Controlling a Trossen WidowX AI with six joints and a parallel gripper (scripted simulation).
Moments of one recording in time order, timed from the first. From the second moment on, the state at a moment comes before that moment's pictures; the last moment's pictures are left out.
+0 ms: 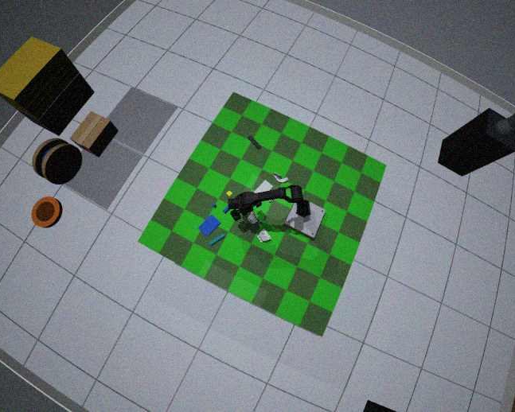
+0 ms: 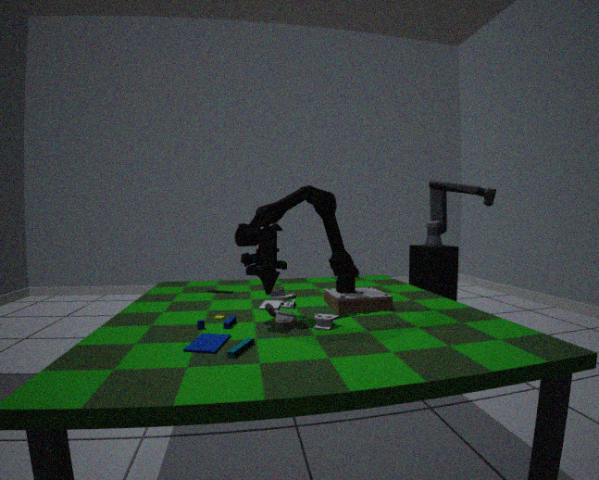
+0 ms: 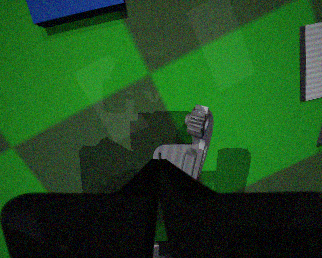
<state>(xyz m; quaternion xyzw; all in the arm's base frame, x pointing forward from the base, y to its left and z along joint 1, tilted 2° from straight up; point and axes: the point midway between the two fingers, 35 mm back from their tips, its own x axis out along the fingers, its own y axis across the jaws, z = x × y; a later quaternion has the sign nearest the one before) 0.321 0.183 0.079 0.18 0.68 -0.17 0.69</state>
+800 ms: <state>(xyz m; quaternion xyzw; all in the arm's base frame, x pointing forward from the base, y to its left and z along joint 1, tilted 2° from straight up) 0.334 0.177 0.049 0.22 0.67 -0.22 0.68</state>
